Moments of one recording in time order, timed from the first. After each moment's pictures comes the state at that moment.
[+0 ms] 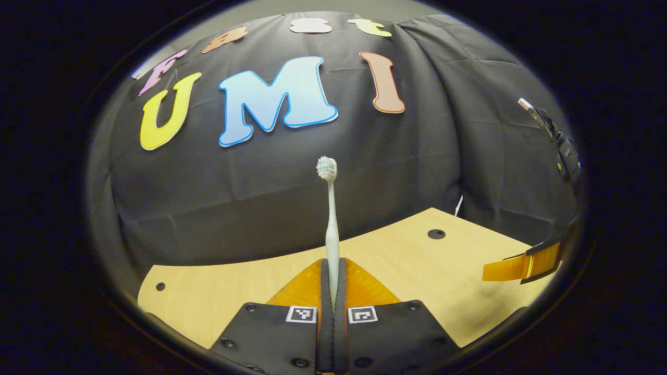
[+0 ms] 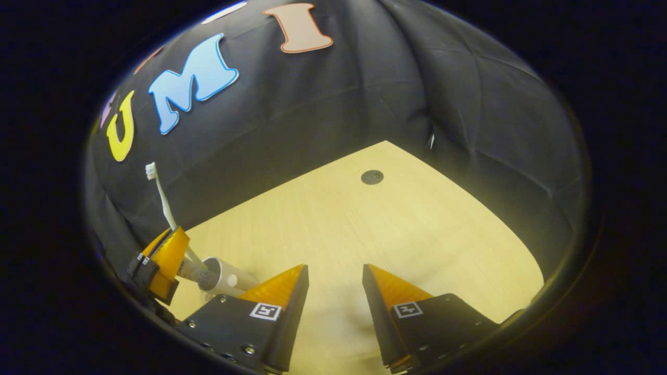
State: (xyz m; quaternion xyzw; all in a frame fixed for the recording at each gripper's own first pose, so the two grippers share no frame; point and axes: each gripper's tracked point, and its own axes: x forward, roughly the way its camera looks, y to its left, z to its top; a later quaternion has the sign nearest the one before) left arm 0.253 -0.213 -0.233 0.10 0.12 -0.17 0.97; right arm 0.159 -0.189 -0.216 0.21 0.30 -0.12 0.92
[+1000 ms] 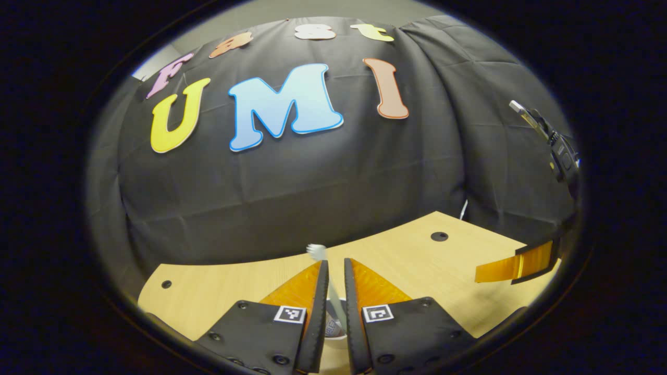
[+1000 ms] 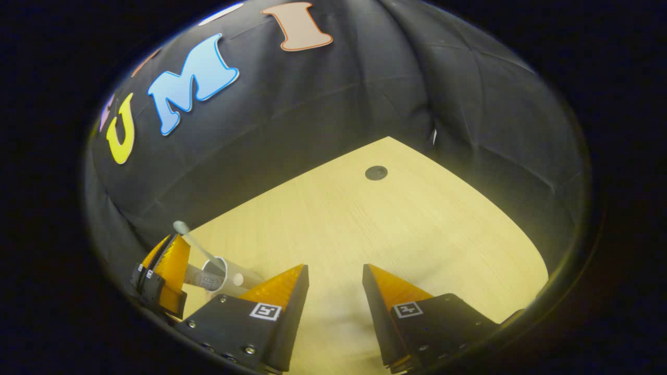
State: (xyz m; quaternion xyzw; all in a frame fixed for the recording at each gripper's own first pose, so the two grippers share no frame) left arm 0.235 -0.208 -0.229 0.10 0.10 -0.14 0.98; right arm 0.158 -0.186 -0.218 0.22 0.30 -0.11 0.92
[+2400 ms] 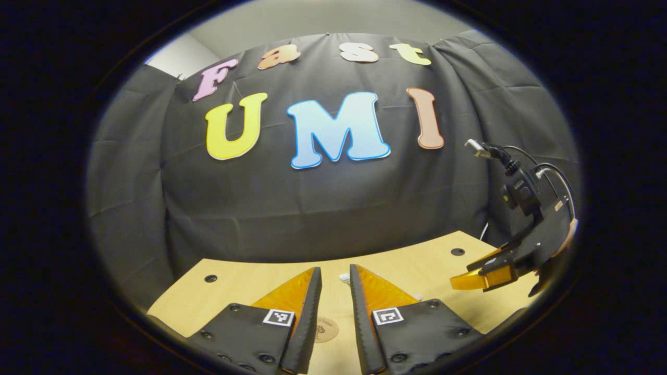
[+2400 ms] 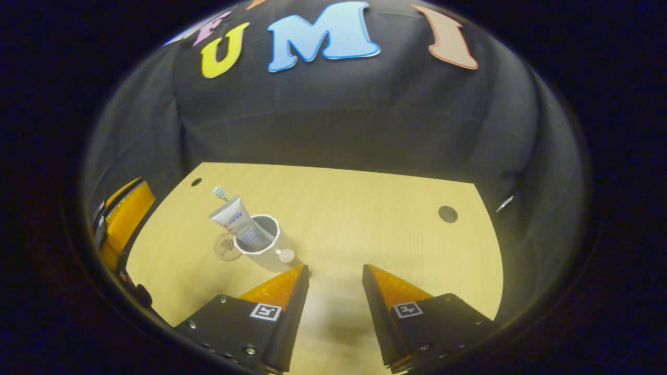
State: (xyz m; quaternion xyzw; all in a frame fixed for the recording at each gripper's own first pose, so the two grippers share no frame) left arm 0.148 -0.108 -0.150 0.06 0.07 -0.05 0.99; right arm 0.183 -0.109 -0.192 -0.04 0.33 0.13 0.93
